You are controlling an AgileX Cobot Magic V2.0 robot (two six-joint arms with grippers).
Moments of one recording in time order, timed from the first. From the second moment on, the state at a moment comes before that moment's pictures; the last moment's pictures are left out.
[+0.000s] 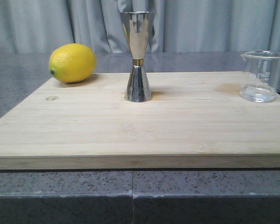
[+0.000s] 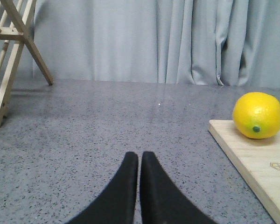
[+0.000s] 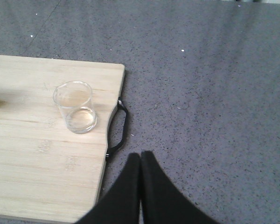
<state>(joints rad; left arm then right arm) -0.10 -0.01 0.00 -0.03 0.04 -0.01 0.14 0.39 -0.76 -0.09 0.90 0.06</state>
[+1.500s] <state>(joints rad) -0.10 -0.01 0.00 -0.03 0.04 -0.01 -0.06 -0.01 0.01 0.06 0.08 0.06</state>
